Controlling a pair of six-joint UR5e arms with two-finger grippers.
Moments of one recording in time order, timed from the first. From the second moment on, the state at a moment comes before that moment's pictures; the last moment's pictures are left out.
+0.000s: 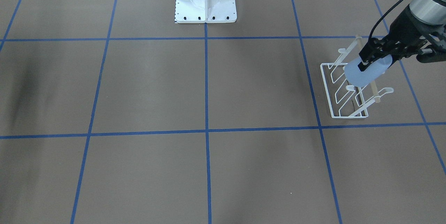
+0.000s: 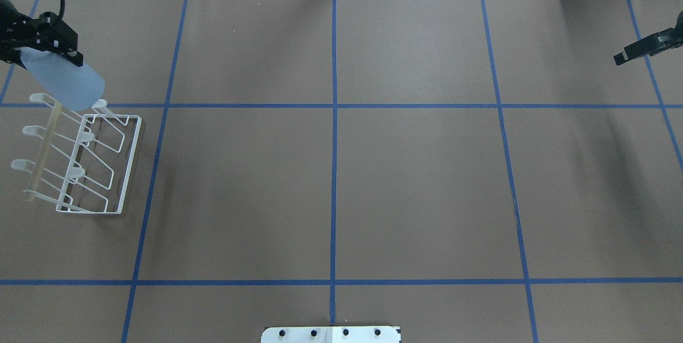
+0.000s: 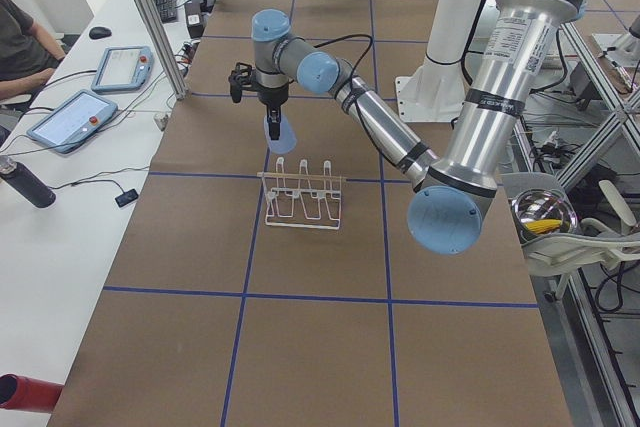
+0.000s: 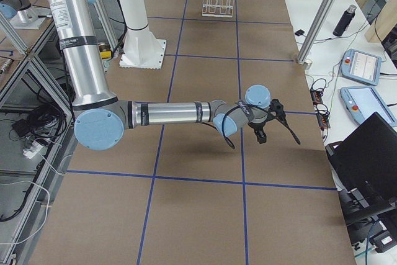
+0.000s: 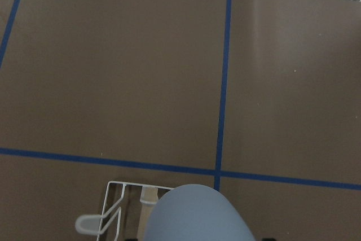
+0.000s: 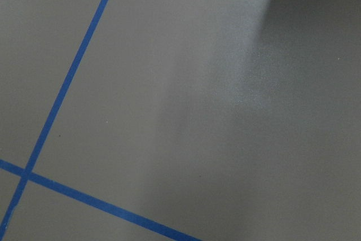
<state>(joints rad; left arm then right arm) -1.15 -1.88 -2.01 -1.35 -2.26 -0.79 1.33 -1.35 1.40 -1.05 2.39 0.26</state>
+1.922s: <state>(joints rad) -0.99 -1.89 -1.81 -1.50 -2.10 -0.77 1.33 -1.33 1.40 -1.06 2.42 0.26</state>
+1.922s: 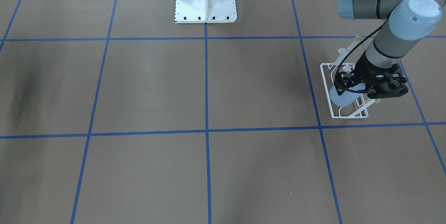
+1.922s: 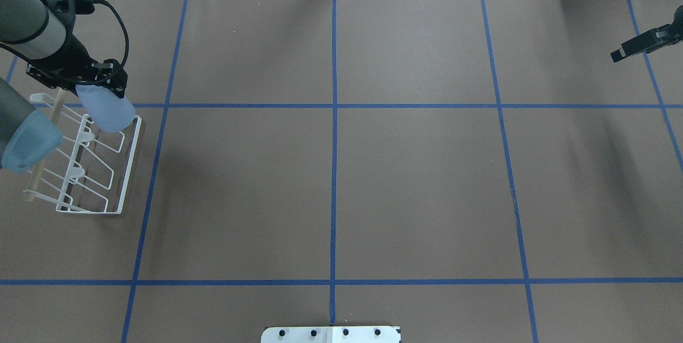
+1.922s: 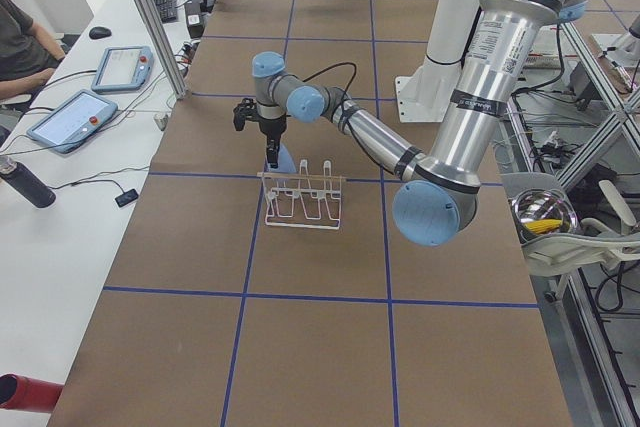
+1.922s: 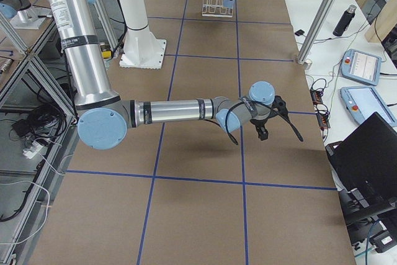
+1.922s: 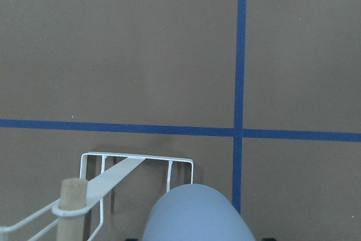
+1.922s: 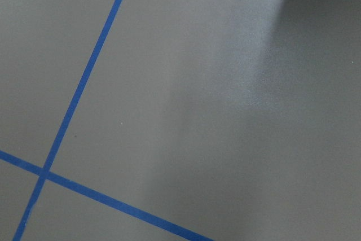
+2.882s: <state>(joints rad) -1.09 -1.82 -1.99 -1.46 -2.11 -0.57 1.37 -1.27 1.52 -1.34 2.38 0.23</state>
